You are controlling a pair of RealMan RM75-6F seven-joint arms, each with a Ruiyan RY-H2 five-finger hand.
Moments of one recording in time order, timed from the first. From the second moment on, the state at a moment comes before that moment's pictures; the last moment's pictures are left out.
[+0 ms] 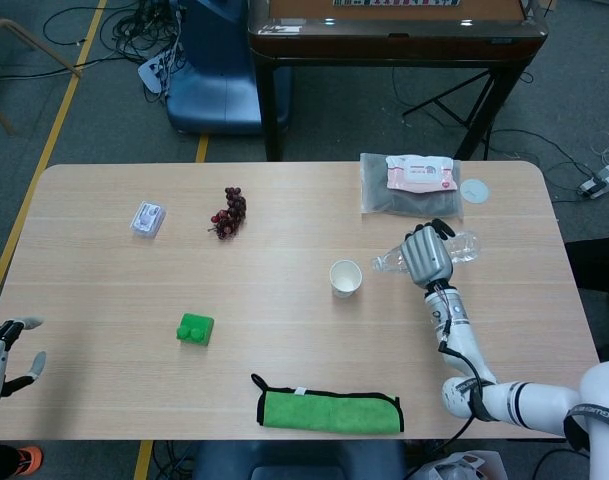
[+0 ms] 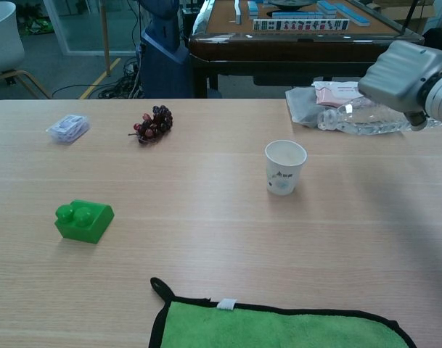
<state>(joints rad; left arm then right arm) -0.07 -1.10 -0.06 -1.58 1.43 1.48 0.01 0.87 -1.47 0.06 -1.48 -0.74 1.20 -1.44</state>
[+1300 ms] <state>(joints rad) -0.07 -1.10 -0.07 -1.59 1.43 1.48 0.01 0.91 -1.50 0.03 -1.44 -0.75 1.23 -1.51</state>
